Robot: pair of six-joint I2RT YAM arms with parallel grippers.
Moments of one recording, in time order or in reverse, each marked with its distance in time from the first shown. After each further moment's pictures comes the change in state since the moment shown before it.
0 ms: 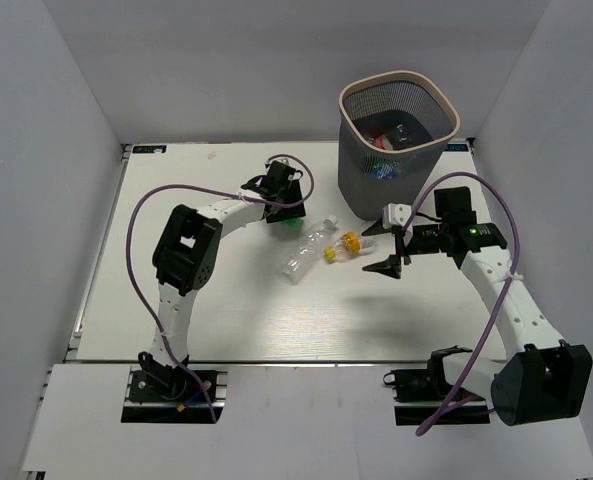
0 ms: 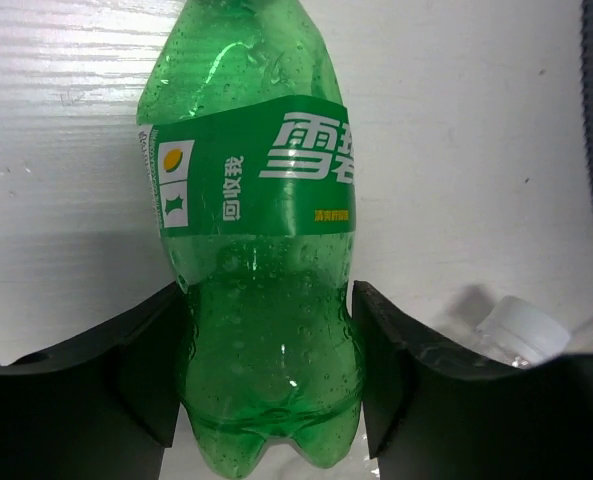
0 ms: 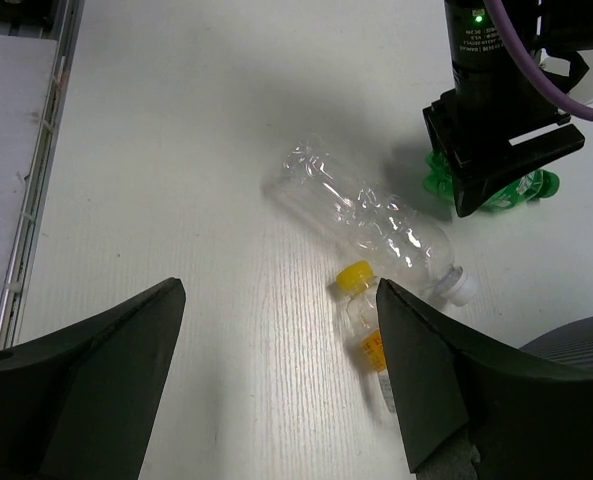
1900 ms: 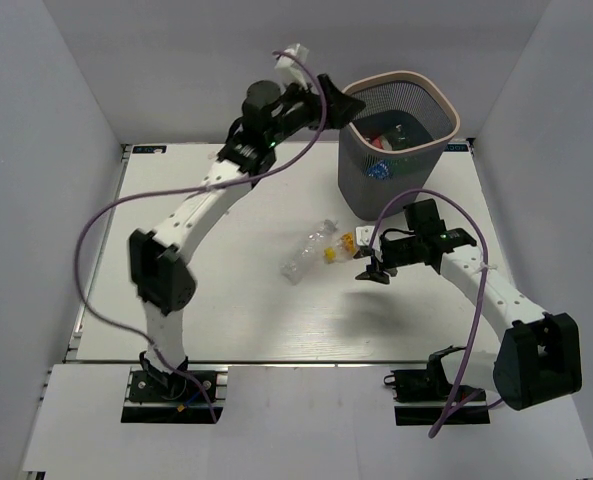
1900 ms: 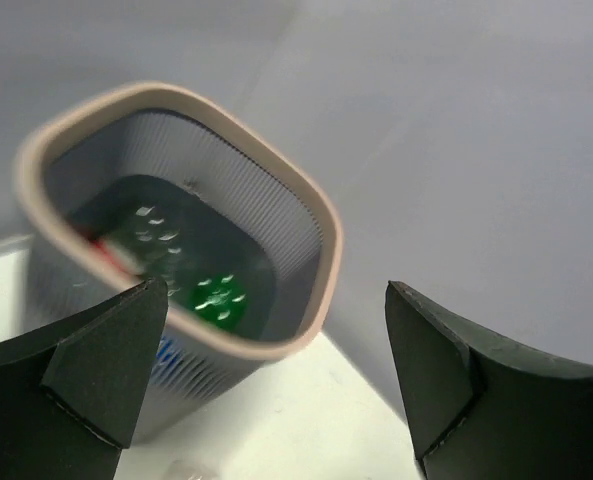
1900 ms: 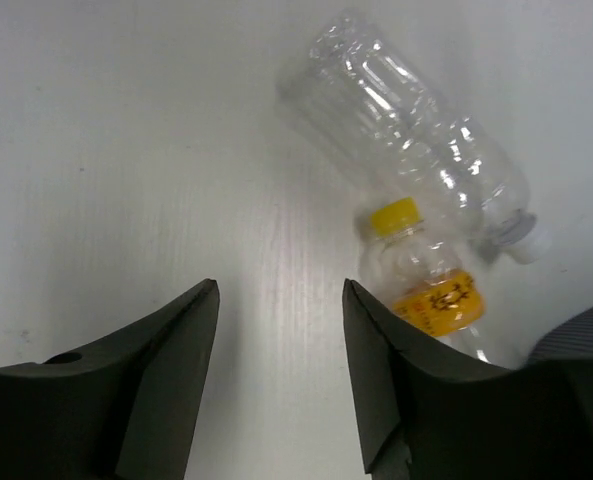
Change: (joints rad) left arm -0.059 -0.166 0.463 0.391 0.397 -0.014; right arm 0.149 0.093 -0.117 0.089 0.277 -0.039
